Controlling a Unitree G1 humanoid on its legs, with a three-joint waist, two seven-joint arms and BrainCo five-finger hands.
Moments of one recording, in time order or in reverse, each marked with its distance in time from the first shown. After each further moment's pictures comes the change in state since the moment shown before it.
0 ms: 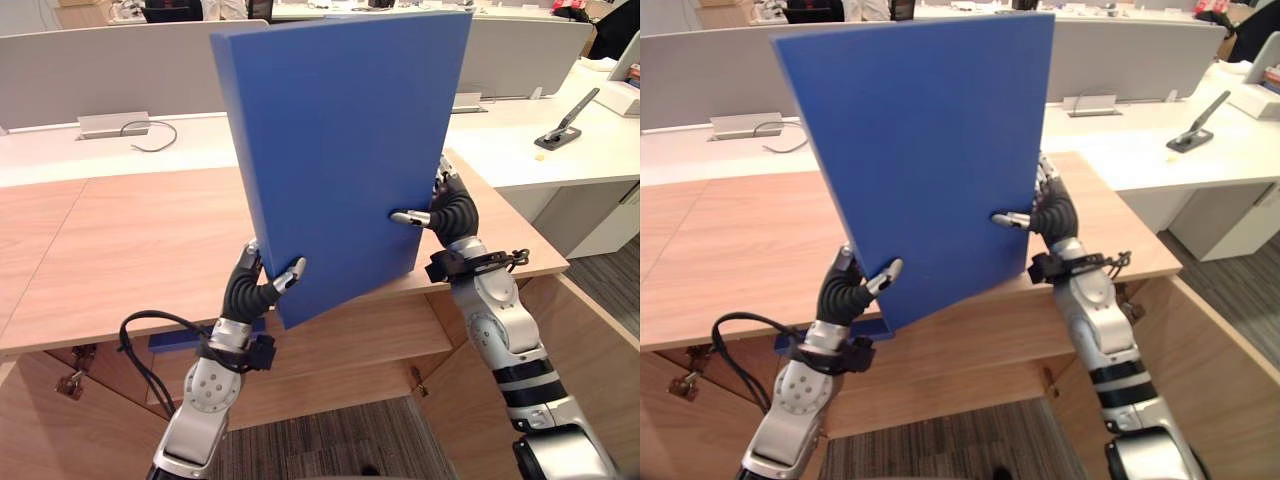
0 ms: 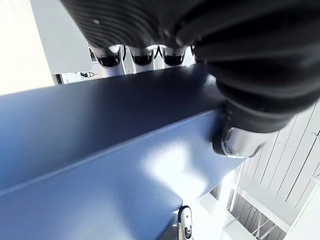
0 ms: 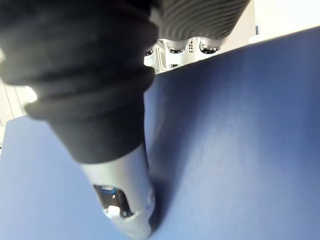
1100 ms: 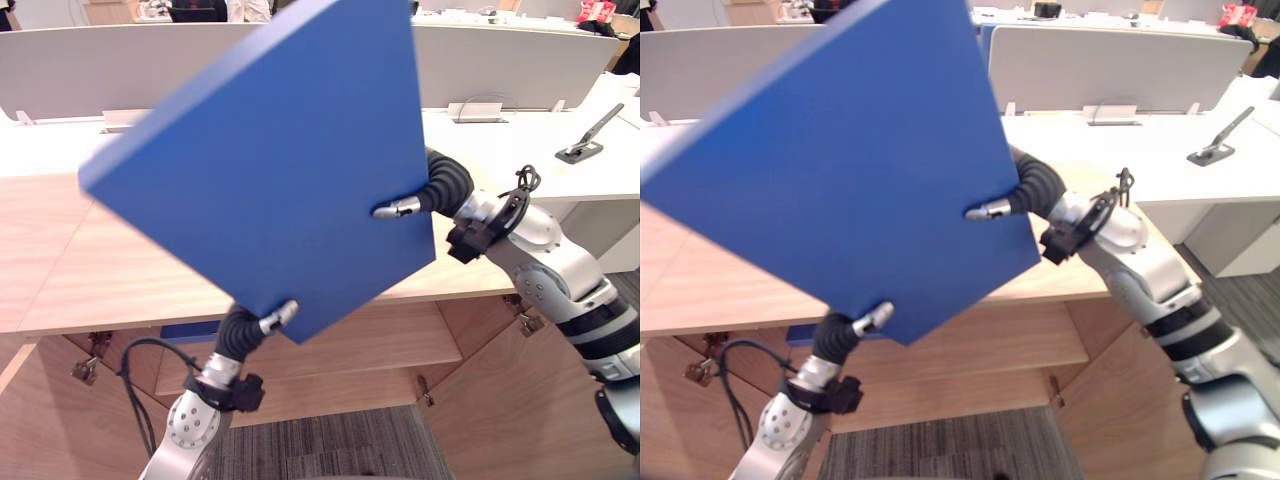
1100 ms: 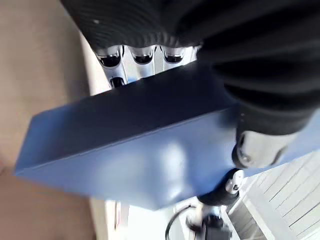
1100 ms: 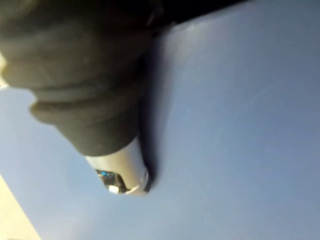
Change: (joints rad) left arm 0.157 0.246 -0.187 0.120 -0.515 -0.069 -0.269; right arm -0.297 -0.479 0.370 -0.086 0.250 0.069 0.360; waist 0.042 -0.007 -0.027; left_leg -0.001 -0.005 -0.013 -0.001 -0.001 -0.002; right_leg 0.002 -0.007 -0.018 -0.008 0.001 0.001
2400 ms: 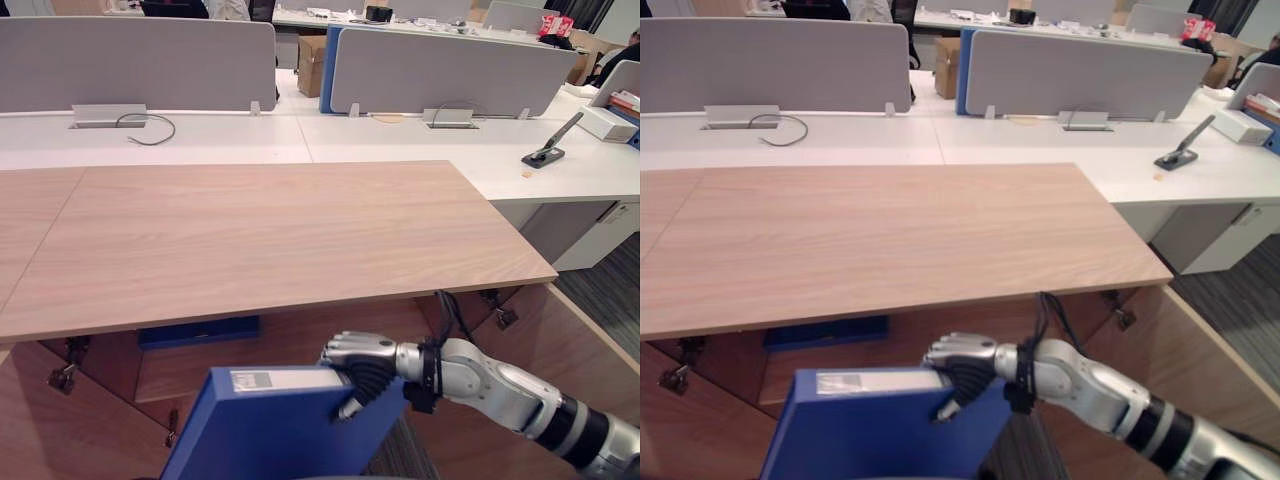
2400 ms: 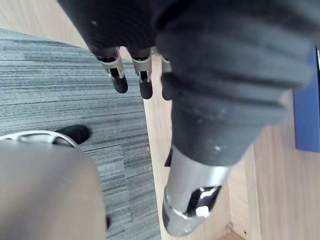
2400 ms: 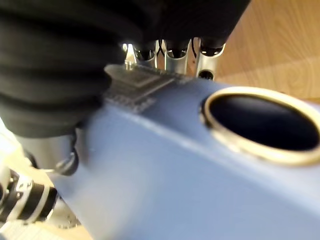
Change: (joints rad) left arm -0.112 -0.279 0.514 1.420 0.435 0.178 0.105; right arm 0.406 0.002 0.337 -0.251 -1.095 -0.236 -0.061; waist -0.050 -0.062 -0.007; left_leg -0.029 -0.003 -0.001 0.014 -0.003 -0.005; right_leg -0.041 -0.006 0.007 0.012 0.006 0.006
